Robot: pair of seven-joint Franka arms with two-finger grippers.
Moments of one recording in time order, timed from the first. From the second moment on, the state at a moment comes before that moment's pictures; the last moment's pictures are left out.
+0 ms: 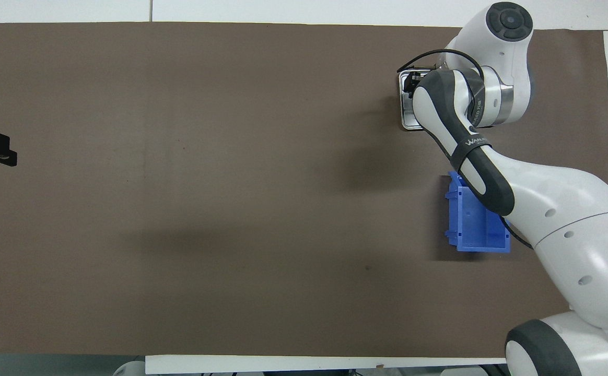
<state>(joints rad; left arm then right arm) -0.08 -0.05 0.02 -1.60 0.02 1.46 -0.08 0.15 0.71 -0.03 -1.39 0.03 2.12 0.23</state>
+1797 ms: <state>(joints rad) -0.08 -0.05 0.02 -1.60 0.02 1.46 -0.08 0.67 0.58 -0.02 -1.34 0.04 1.89 1.82</state>
